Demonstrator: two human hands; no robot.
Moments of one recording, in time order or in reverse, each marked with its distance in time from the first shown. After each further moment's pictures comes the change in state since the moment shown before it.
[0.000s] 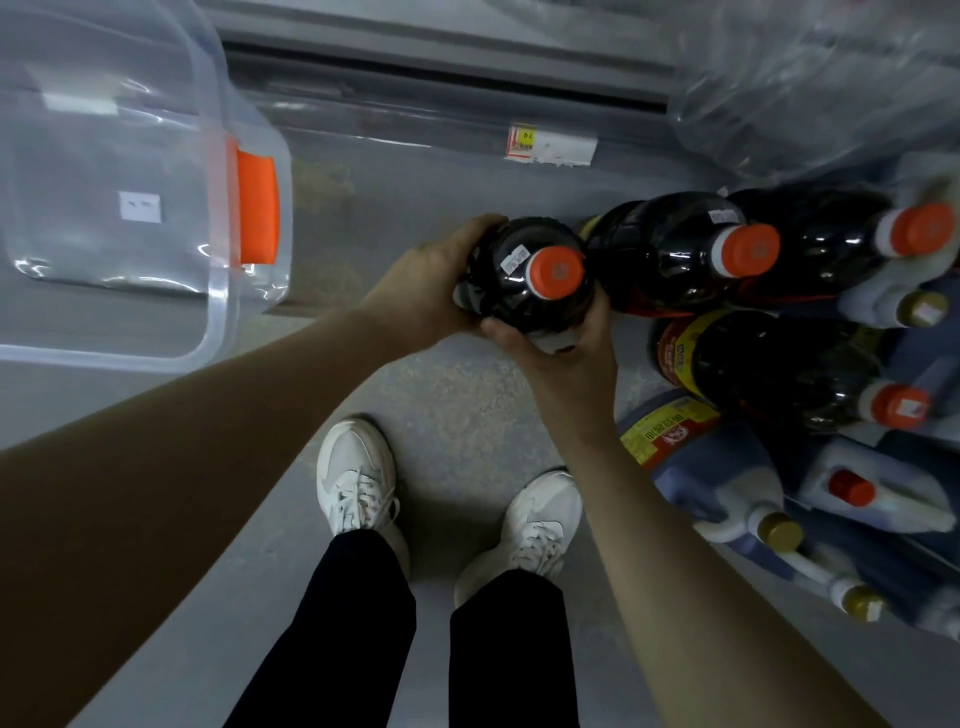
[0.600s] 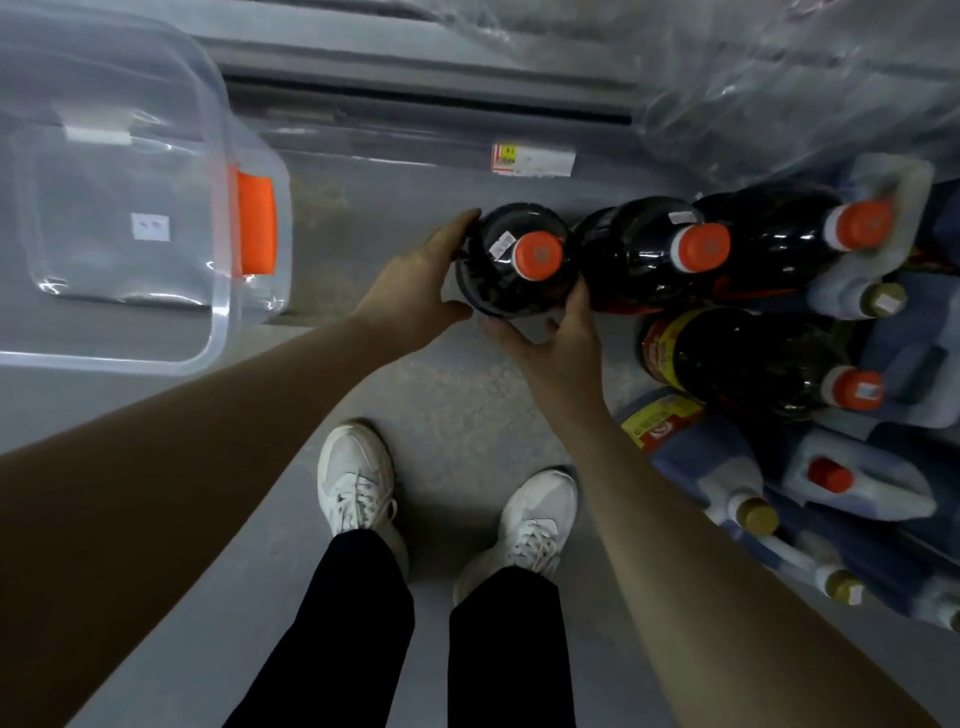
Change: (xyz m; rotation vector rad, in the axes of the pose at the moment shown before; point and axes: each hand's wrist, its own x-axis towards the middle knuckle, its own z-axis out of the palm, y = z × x) left_hand -0.006 0.015 -0.001 0.062 0.049 -0.115; right_hand 0.007 -0.013 -0.015 -0.032 -0.103 -0.015
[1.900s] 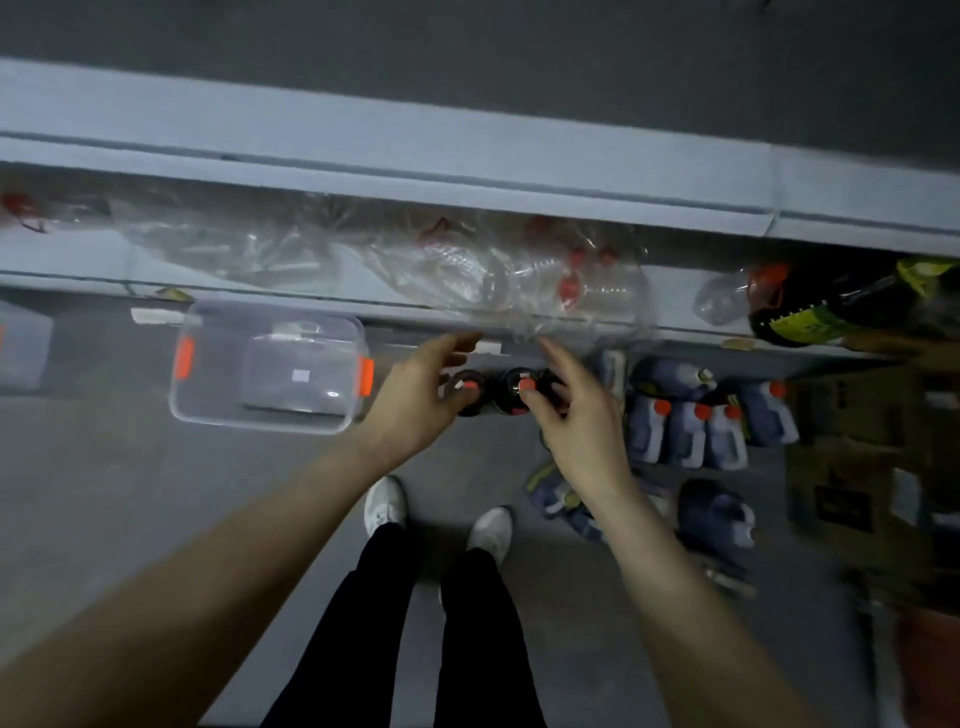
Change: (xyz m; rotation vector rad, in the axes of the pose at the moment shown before) left_hand -0.297 0.352 -0.212 -0.201 0.286 0.145; right_hand -0.263 -0.361 -0.233 -0.220 0.002 -0.408
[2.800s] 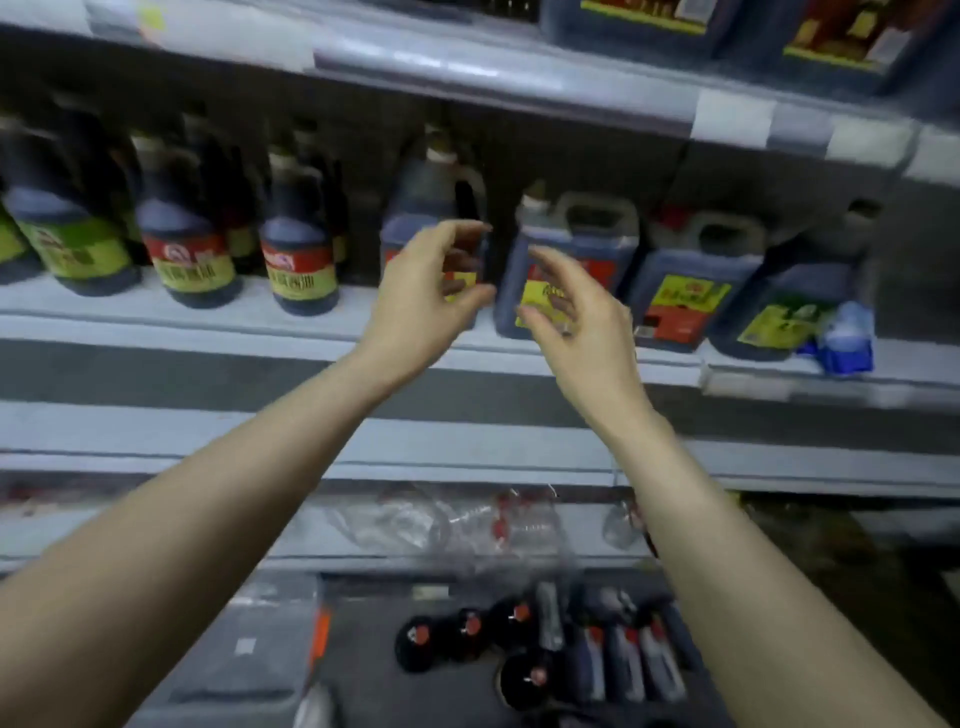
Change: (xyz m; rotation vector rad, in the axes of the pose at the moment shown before) left_hand 0.020 0.346 -0.224 -0.045 0.468 0.716; right_hand 0.057 -0.348 -0.203 -0.151 0.409 -0.691
